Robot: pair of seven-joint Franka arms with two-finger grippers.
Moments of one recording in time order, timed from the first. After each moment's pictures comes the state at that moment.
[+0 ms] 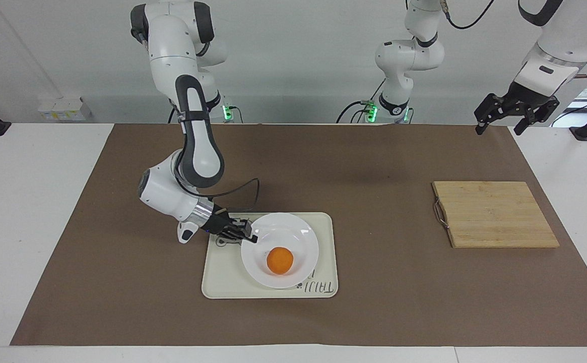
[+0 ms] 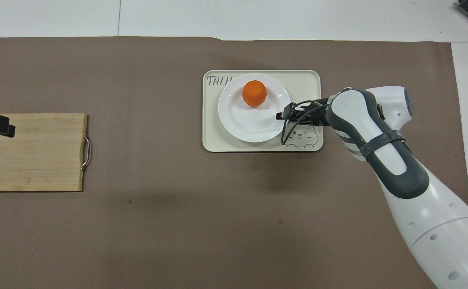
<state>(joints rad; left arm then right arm) -0.04 0.00 0.03 -1.49 -0.01 1.49 0.06 0.22 0.53 -0.06 -1.76 1.01 2.25 -0.33</state>
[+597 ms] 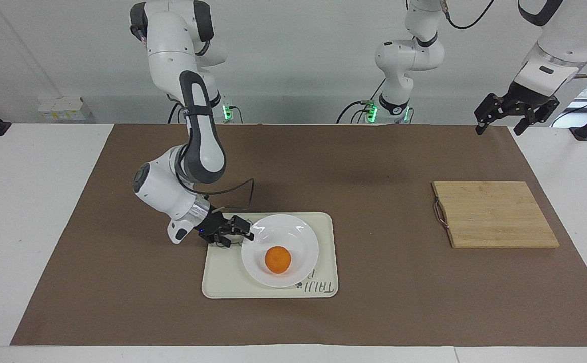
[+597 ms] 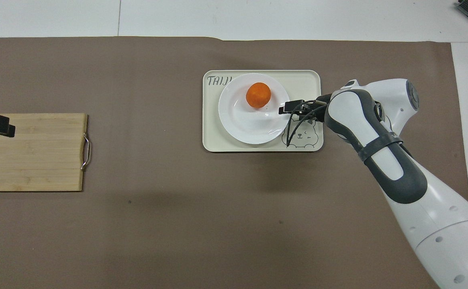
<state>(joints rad) -0.04 0.00 0.03 -1.49 -0.01 1.49 0.06 0.21 0.50 -0.09 -1.73 0.77 2.28 -0.33</state>
